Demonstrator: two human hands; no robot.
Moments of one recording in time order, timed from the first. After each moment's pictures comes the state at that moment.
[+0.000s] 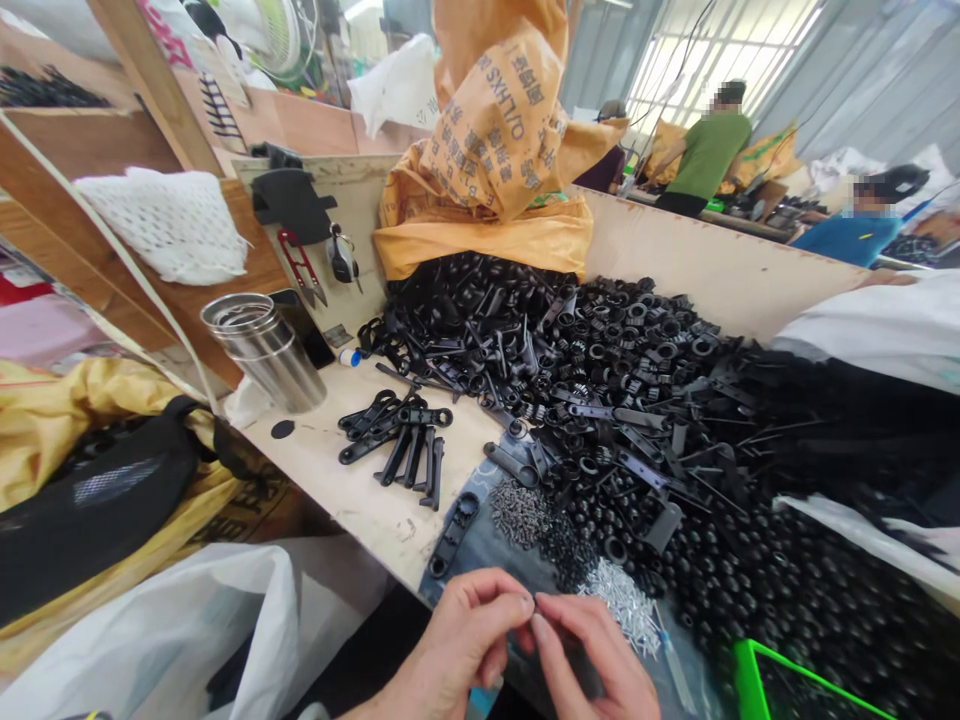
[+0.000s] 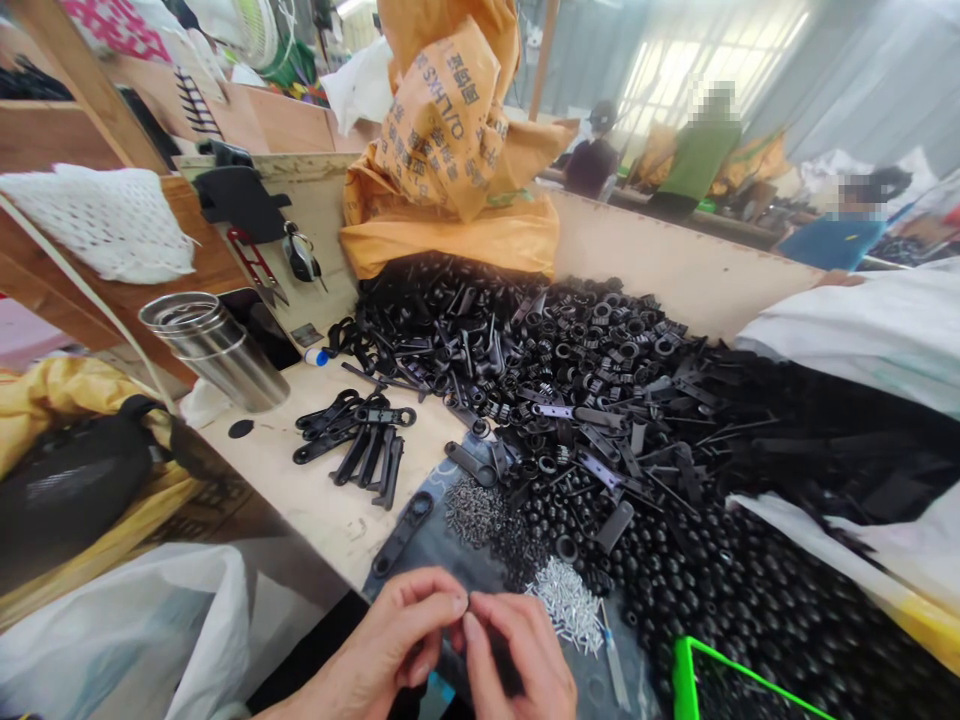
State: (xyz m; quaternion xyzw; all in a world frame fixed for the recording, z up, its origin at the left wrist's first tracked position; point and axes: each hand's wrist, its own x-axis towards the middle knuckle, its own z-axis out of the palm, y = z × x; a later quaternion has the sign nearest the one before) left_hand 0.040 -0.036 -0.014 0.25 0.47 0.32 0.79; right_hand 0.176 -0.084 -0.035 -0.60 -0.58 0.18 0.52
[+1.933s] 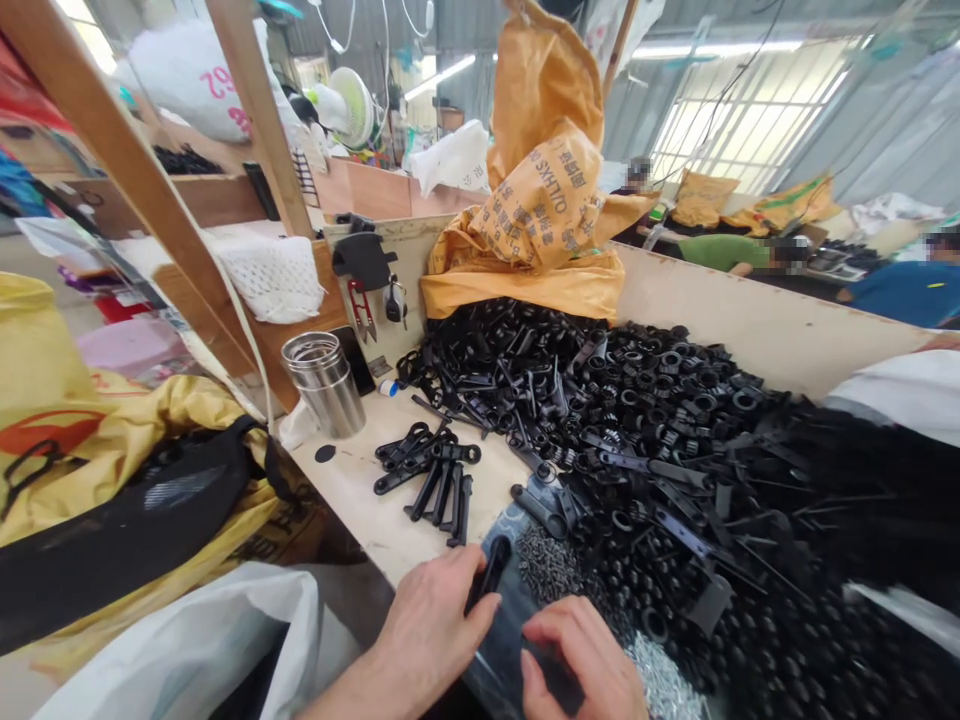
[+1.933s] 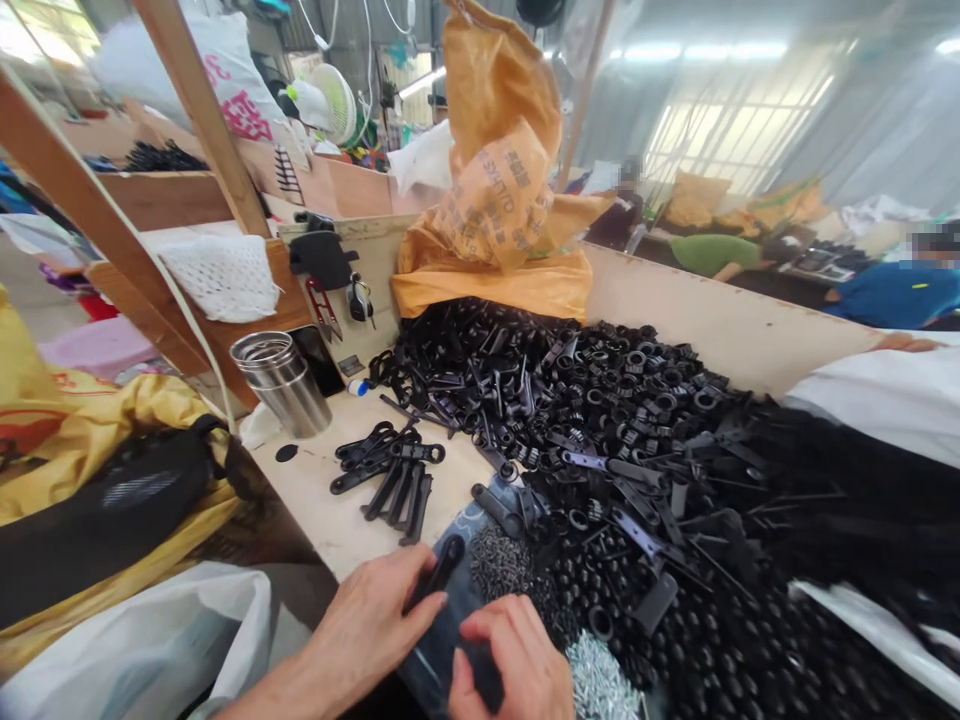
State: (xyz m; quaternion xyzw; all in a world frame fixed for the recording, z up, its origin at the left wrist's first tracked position) left_hand -0.023 0.015 0.004 0.66 0.63 0.17 0.37; right_hand 0.185 -0.025 -0.032 -0.43 -0.82 0.10 0.37
